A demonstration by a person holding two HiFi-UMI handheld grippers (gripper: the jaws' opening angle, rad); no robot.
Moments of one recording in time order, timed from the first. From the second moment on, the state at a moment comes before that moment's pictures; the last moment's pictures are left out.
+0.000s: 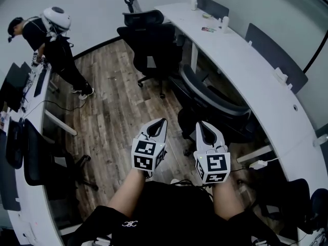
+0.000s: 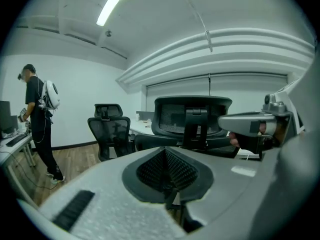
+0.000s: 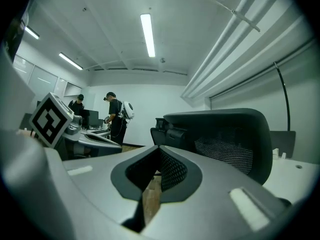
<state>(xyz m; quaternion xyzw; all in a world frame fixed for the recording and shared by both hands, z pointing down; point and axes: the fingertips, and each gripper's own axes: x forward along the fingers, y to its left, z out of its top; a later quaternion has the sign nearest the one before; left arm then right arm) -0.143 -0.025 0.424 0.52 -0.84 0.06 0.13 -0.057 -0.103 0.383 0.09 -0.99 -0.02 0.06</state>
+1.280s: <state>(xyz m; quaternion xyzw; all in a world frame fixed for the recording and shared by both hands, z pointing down) -0.275 -0.169 0.489 0.74 -0.46 0.48 -0.07 -0.016 -0.195 0.435 0.27 -0.92 -0.08 0.26</state>
